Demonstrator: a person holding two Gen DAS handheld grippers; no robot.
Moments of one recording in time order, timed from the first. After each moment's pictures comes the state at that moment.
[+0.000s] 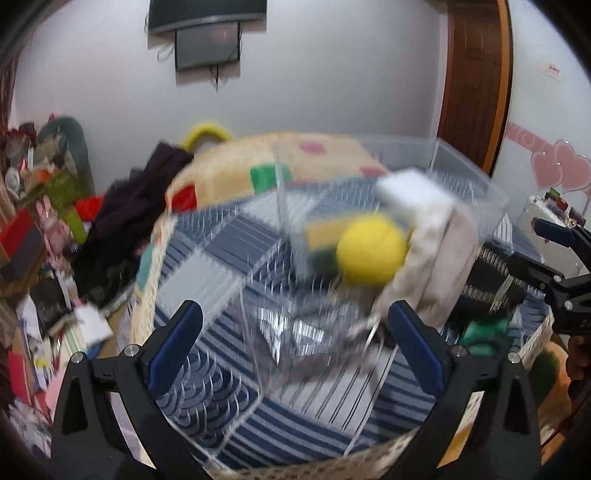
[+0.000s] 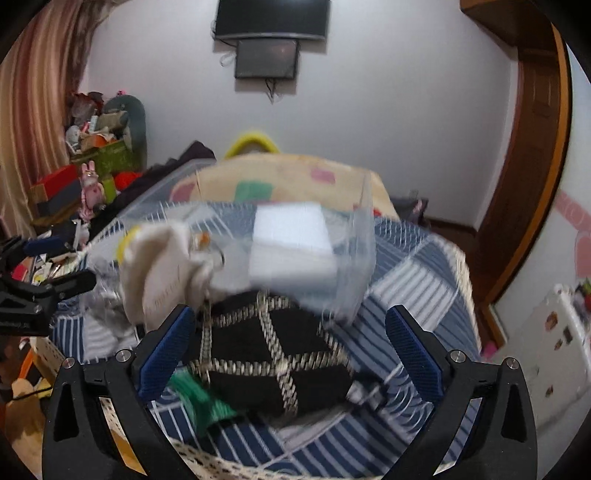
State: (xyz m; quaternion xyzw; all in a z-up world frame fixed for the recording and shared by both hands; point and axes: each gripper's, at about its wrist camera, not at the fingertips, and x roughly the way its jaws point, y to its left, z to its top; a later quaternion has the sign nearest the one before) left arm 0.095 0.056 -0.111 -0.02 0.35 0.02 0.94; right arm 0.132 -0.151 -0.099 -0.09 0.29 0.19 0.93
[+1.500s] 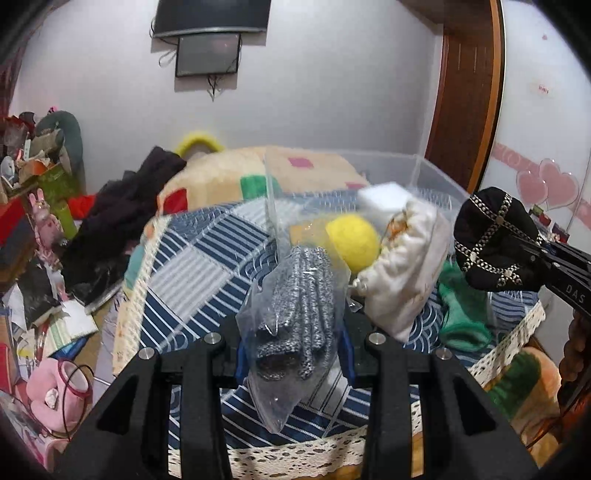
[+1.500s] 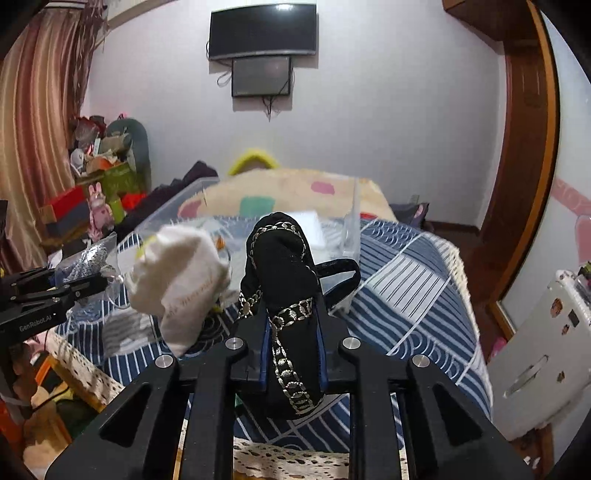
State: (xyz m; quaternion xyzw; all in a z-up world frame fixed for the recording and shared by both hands) left arm 0.064 0.053 -0.092 -0.04 0.30 -0.01 0.95; right arm 0.104 -0.179 -0.082 -0.06 0.25 0.20 0.95
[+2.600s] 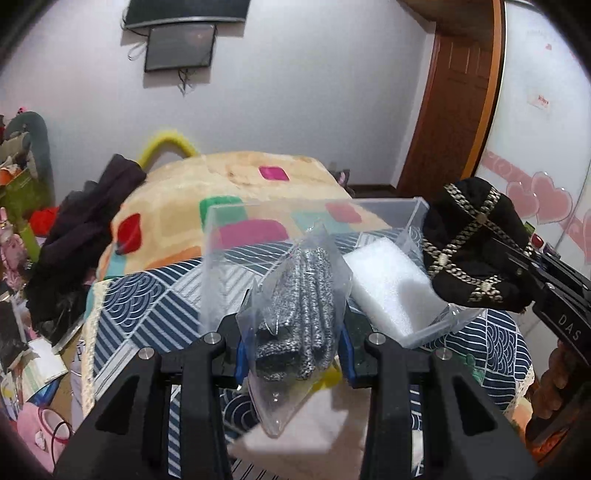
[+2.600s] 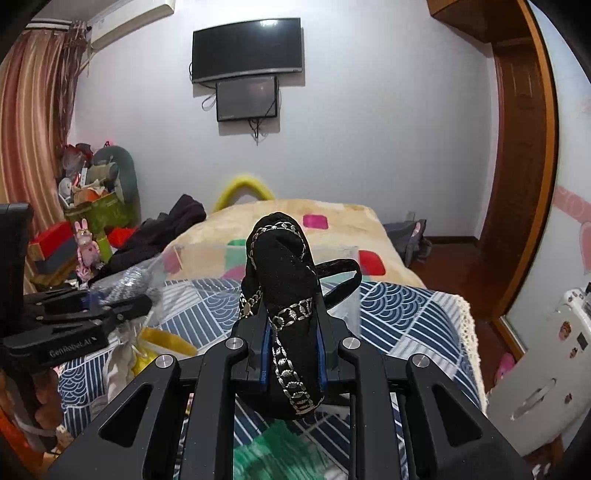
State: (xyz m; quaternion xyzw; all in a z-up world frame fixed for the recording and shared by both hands) left arm 0.195 0.037 -0.067 -0.06 0.33 -0.06 0.94; right arm 0.171 -0.152 -0.056 -0.03 0.23 0.19 0.95
